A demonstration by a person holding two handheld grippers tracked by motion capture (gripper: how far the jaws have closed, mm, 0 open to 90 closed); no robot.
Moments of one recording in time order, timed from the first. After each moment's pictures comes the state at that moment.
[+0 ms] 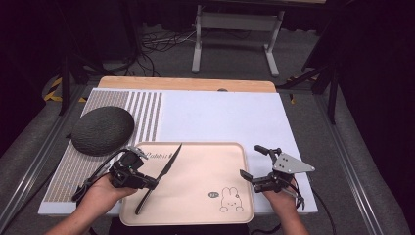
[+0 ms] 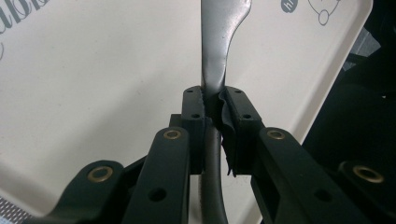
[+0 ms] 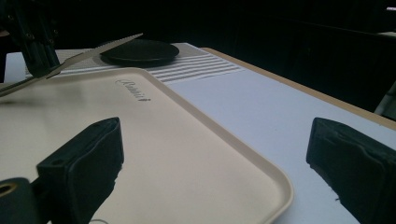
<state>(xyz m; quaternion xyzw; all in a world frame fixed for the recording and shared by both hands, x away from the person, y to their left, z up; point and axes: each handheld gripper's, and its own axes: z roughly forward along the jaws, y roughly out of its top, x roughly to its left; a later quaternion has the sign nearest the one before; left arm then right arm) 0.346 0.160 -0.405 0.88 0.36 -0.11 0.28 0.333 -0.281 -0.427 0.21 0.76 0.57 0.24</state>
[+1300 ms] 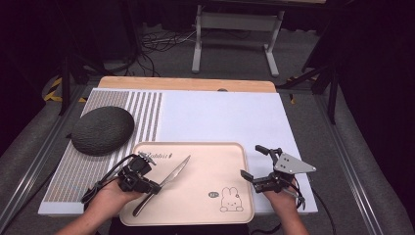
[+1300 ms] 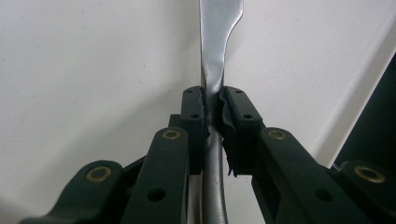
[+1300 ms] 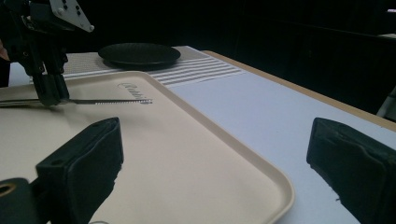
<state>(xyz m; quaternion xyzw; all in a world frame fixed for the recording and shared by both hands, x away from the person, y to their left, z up) 0.348 0.145 -0.431 0.90 0.36 -0.11 0.24 0.332 -0.283 -0.426 0.21 0.75 0.58 0.24</state>
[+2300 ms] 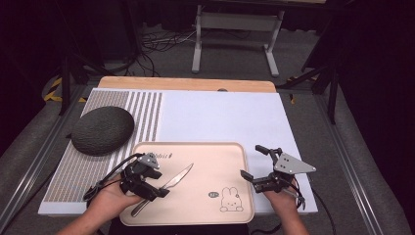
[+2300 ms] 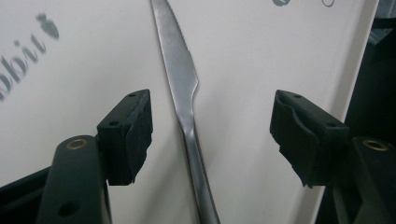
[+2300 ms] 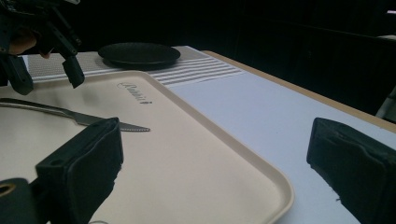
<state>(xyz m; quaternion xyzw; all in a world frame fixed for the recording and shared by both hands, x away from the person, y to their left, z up) 0.336 0.135 -0.414 0.92 0.24 -0.03 0.31 0.332 -0.283 -0.426 0.21 0.75 0.58 0.24</state>
